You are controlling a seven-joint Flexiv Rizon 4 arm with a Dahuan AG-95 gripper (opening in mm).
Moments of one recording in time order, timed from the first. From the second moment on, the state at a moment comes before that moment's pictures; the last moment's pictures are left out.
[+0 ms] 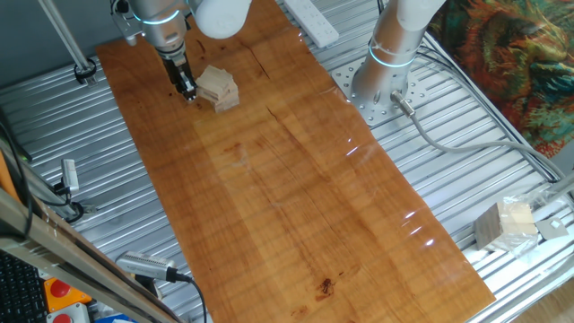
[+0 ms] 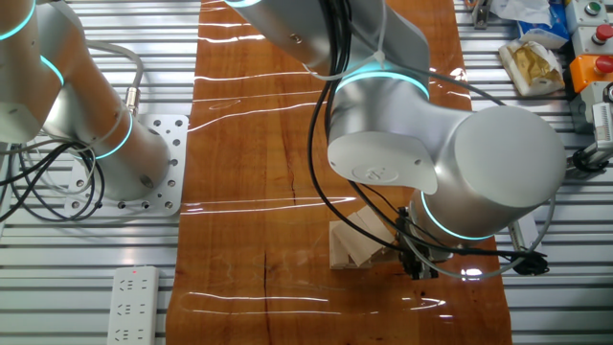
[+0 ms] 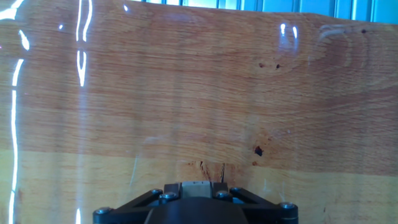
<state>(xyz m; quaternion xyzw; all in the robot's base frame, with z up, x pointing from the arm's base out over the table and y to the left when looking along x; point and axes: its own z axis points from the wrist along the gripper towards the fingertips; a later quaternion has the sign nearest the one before) 0.533 -0.194 0.045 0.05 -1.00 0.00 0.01</state>
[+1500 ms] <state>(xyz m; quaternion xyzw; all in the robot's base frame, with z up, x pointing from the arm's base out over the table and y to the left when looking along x) 0.540 -0.195 0.045 0.05 -1.00 0.00 0.01</state>
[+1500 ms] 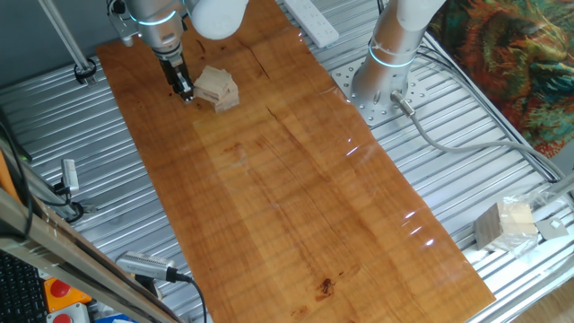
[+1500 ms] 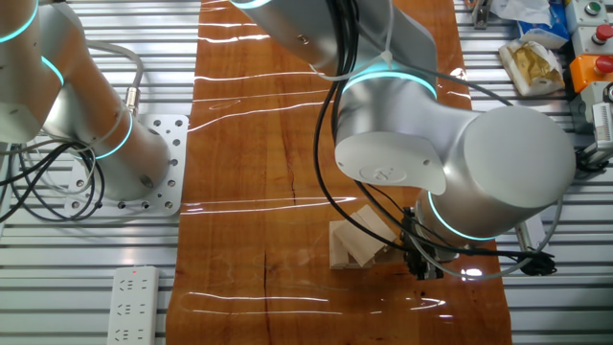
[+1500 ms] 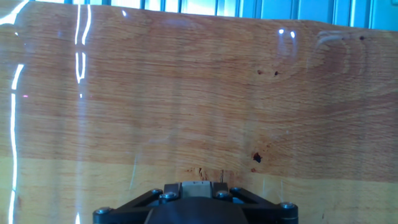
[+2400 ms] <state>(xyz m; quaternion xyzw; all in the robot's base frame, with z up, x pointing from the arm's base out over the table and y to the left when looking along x) 0.546 -0.195 0.044 0.05 -1.00 0.00 0.01</state>
